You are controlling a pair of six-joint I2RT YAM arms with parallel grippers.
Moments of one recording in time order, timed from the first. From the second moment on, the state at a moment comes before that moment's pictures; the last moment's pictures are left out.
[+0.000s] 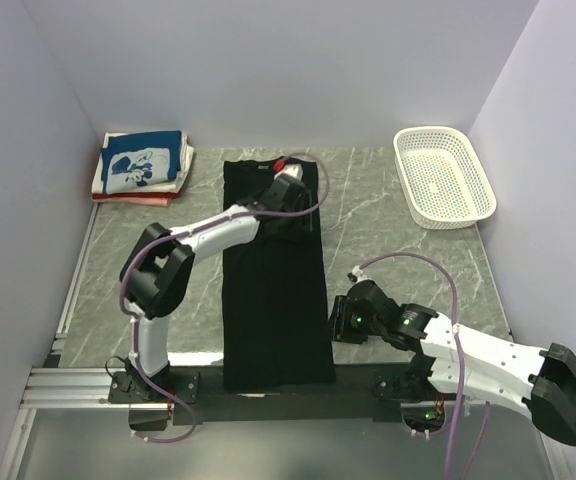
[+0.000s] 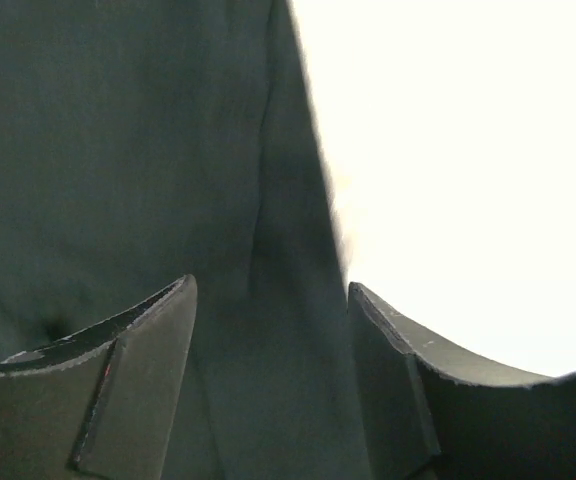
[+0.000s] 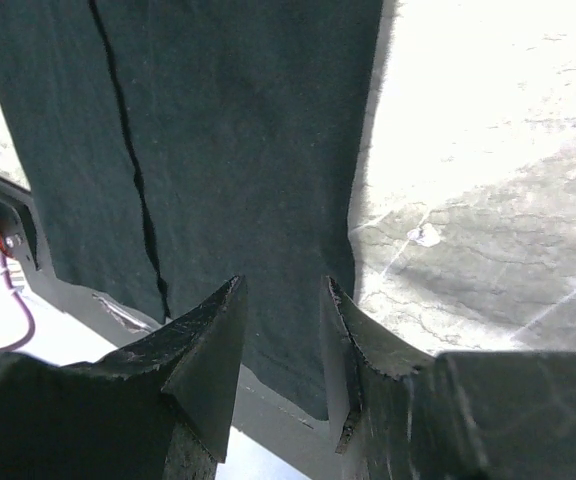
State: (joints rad) left arm -0.71 1.94 1.44 -0.25 -0.15 -0.59; right arm 0.90 0.88 0.37 -0.38 -0.06 0.98
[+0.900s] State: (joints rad) left arm -0.65 2.43 2.04 -0.36 -0.39 -0.34; right arm 0.90 0.77 0.38 -0.44 -0.01 0.98
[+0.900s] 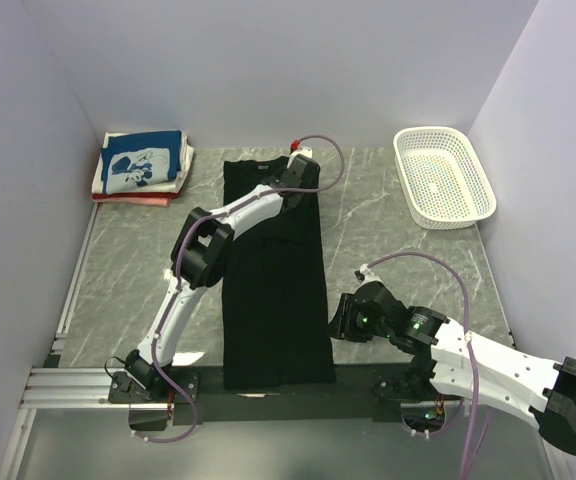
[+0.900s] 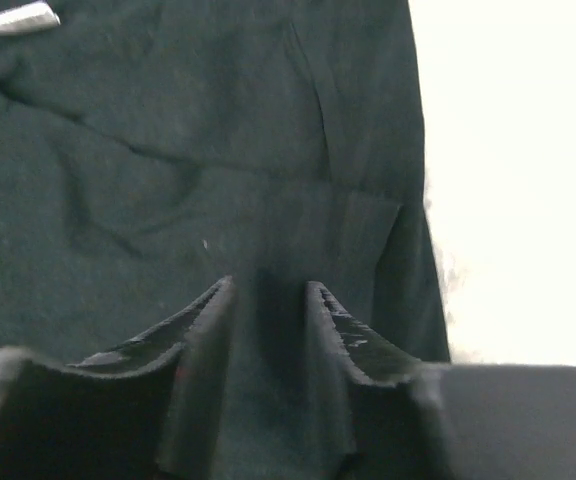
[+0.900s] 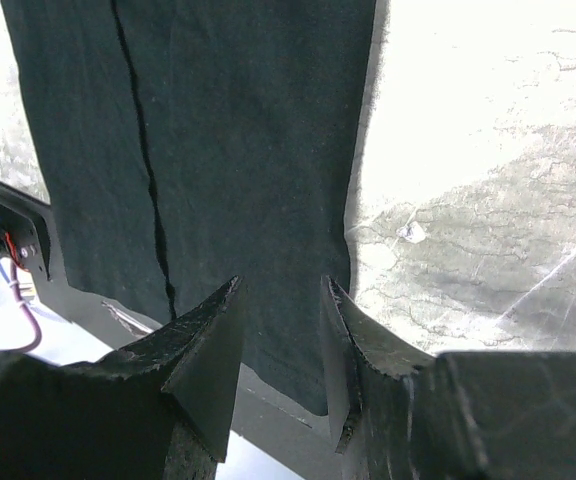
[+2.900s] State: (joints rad) left arm 0.05 1.62 1.14 -0.26 -0.25 -0.63; right arm 0.90 0.94 0.41 -0.37 -0.02 0.91
